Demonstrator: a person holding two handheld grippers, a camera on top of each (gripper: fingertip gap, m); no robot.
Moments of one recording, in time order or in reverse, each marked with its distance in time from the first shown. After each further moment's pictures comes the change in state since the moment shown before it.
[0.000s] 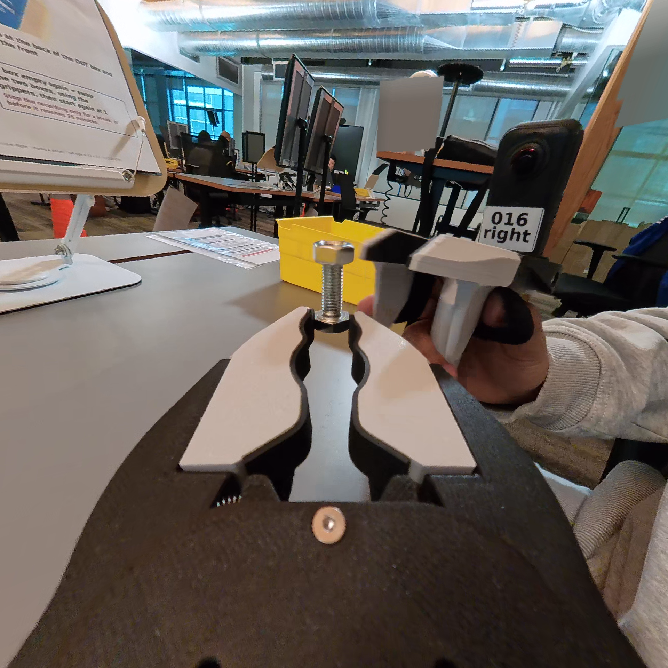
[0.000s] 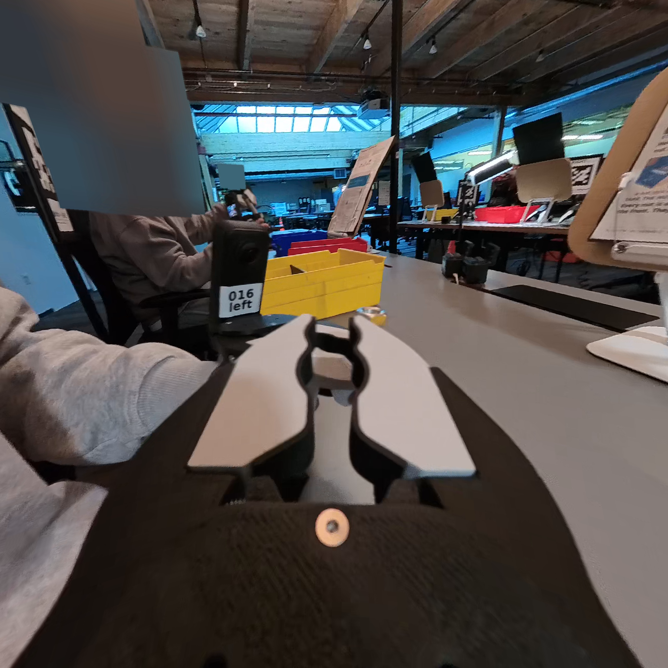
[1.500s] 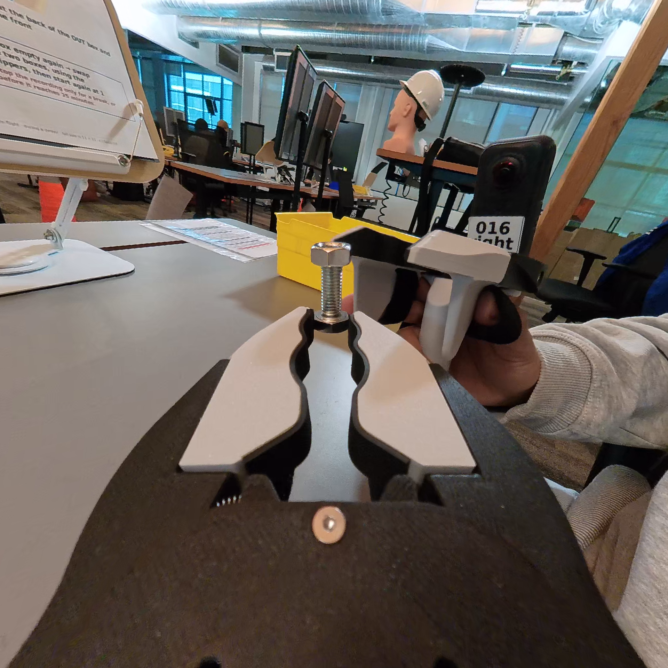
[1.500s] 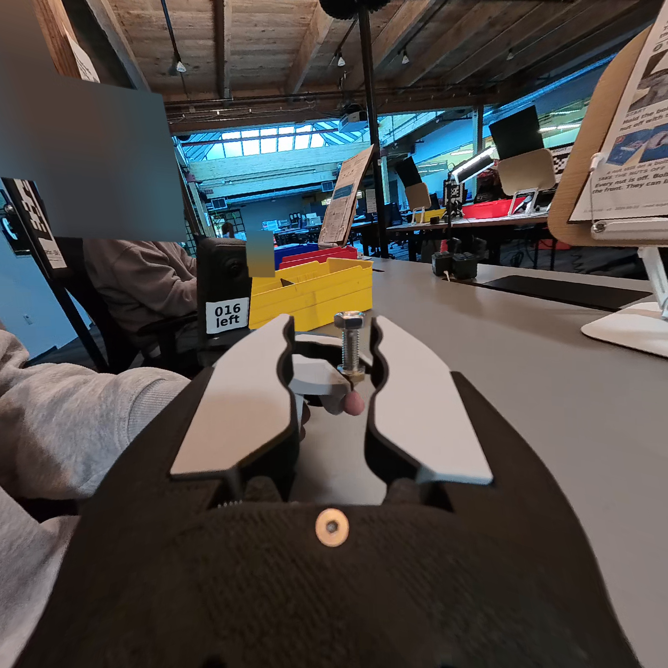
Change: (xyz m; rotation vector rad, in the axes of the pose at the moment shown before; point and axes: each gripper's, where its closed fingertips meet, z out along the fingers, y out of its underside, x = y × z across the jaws) left arm -0.001 0.002 0.002 -0.011 0.003 -0.042; right arm 0.016 0.001 0.001 0.038 0.046 0.087
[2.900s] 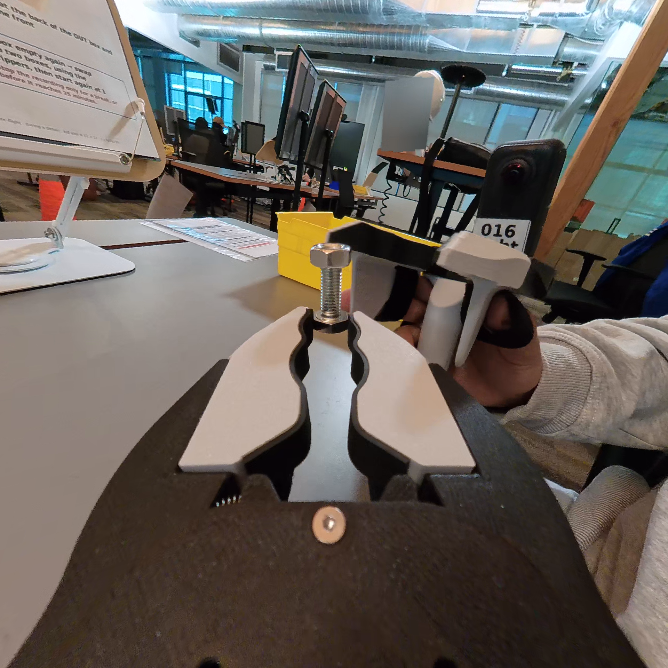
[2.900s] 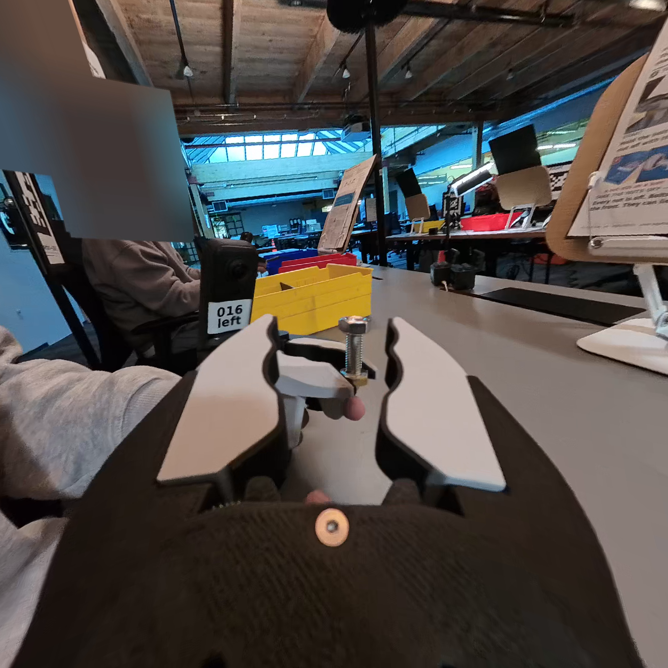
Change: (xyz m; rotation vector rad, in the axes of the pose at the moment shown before) left arm -0.001 0.000 0.000 -0.001 -0.001 -0.004; right arm -0.003 -0.002 0.001 0.021 -0.006 -0.036
